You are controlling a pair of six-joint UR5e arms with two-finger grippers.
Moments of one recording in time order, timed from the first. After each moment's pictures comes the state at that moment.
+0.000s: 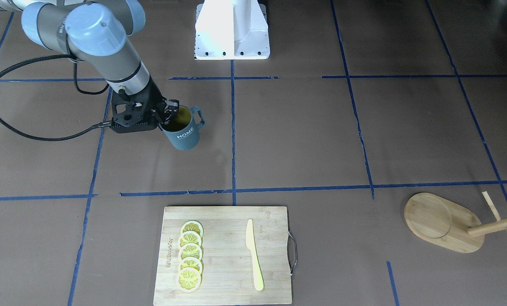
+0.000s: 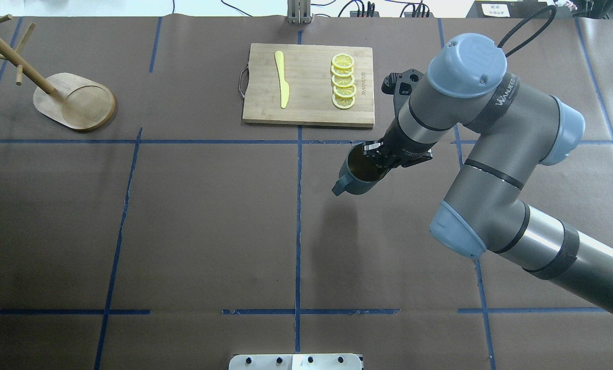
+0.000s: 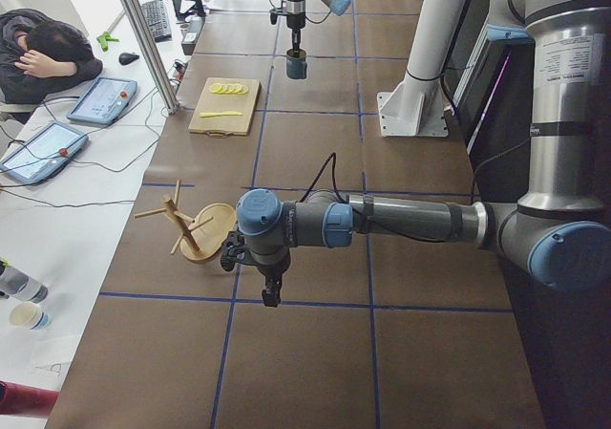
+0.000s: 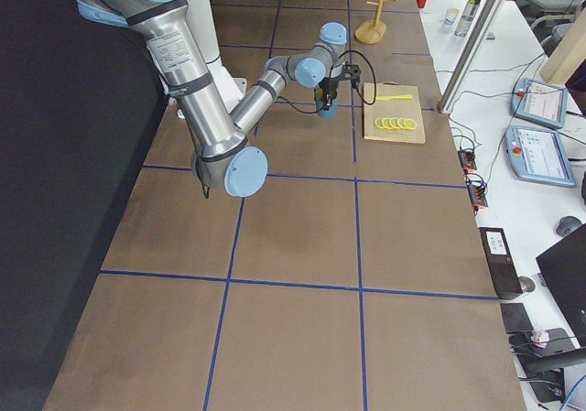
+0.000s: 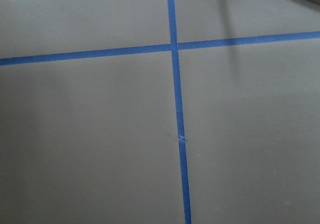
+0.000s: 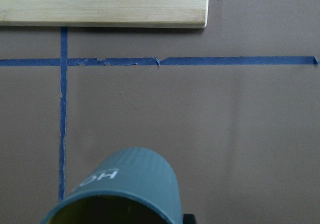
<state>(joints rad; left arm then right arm) -1.53 -1.50 -1.70 -1.51 -2.36 0.07 0.70 -1.03 1.83 -1.59 2.09 1.09</state>
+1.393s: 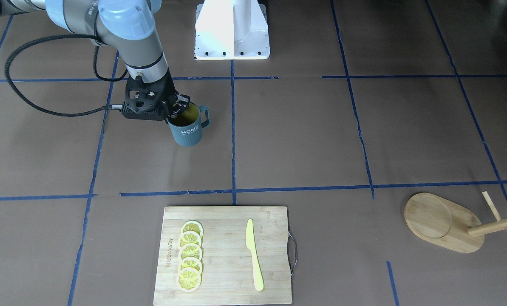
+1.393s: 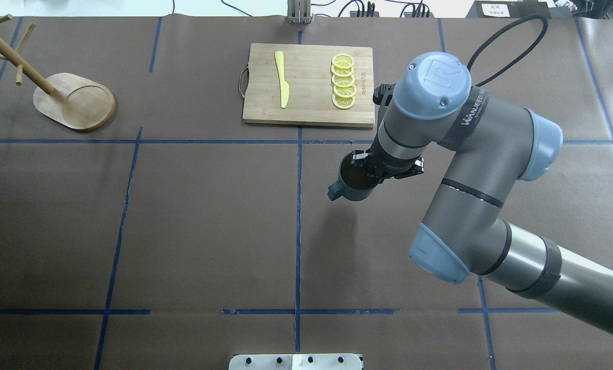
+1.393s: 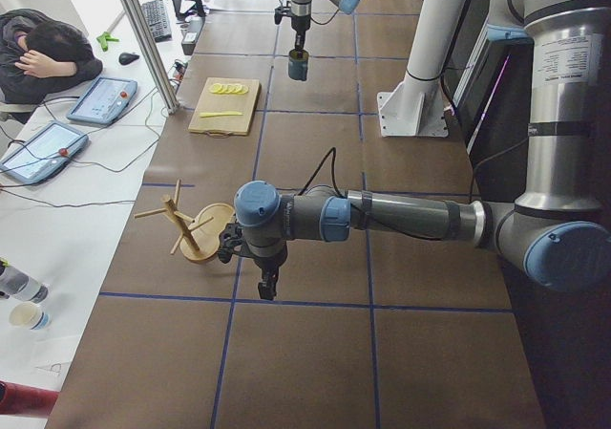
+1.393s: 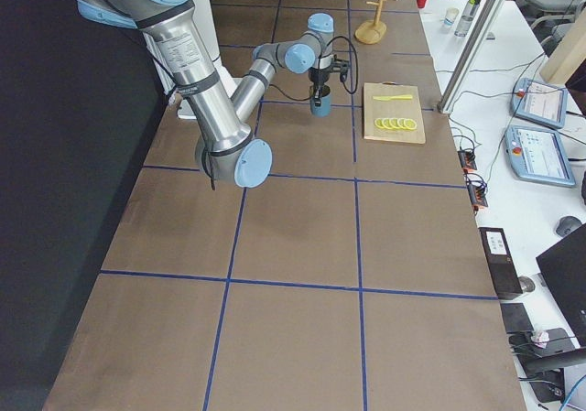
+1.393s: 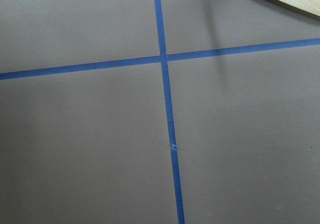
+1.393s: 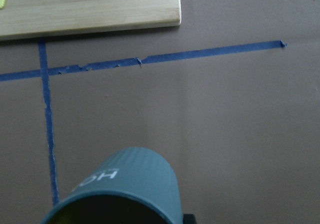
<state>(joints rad) -1.53 -1.51 -1.72 -1.51 -2.35 0.06 0.62 -0.97 1.84 -1.76 1.95 1.23</state>
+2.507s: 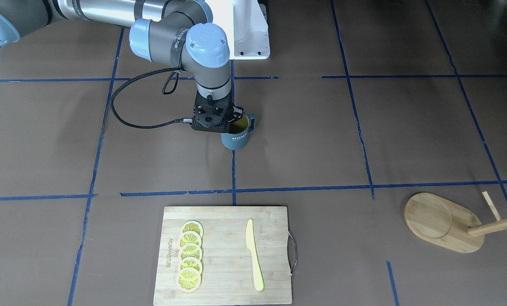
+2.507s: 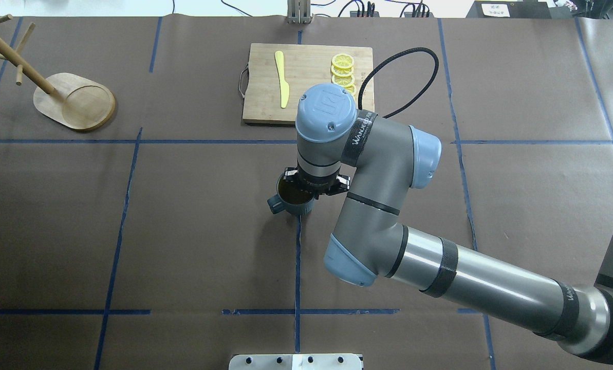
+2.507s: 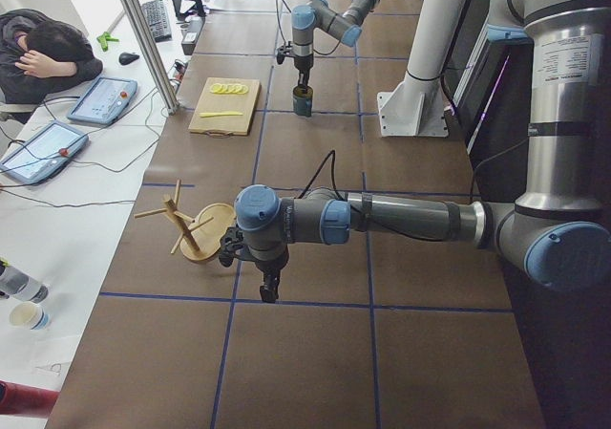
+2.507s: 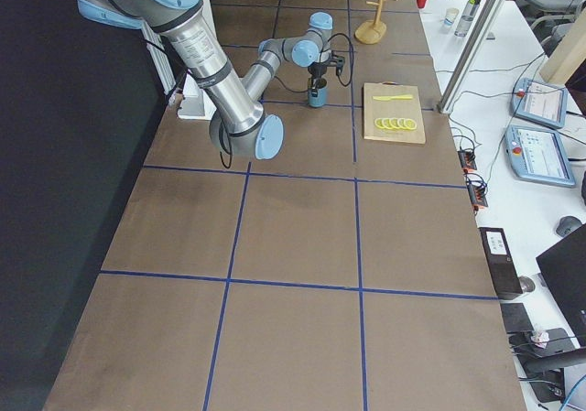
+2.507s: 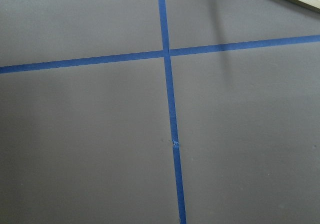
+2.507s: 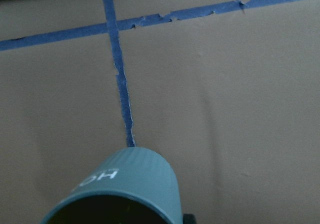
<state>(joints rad) -1.53 -1.51 -1.70 -1.50 -2.35 0.06 0.52 -0.76 1.55 -1.64 1.94 1.35</state>
